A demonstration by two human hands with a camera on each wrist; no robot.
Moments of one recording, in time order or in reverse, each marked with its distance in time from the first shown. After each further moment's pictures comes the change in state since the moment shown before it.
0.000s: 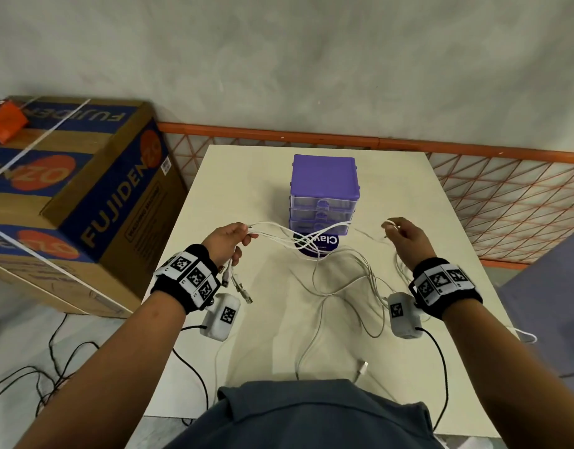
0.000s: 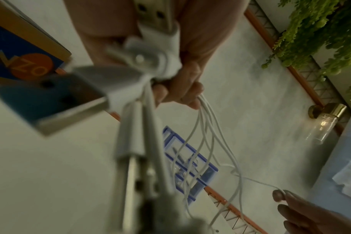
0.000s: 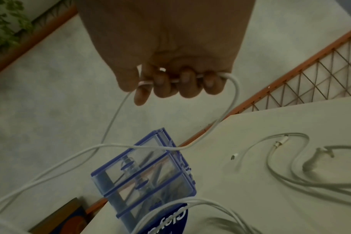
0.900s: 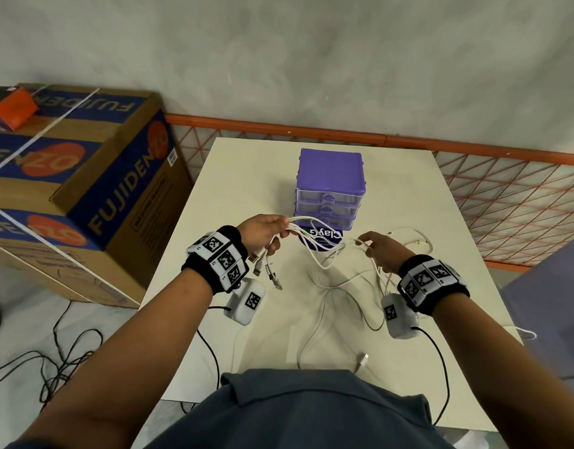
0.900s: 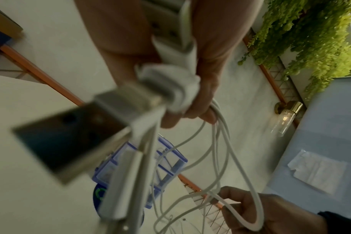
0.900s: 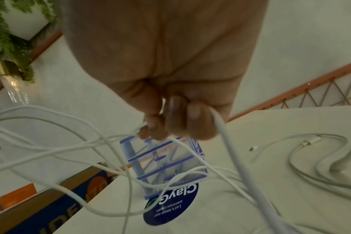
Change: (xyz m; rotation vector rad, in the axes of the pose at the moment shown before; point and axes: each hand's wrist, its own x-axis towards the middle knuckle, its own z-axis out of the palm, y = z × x) left_hand -0.006 0.024 0.039 -0.014 -0.227 -0.001; right_hand -0.024 -0.030 0.026 -0.325 -0.453 0.123
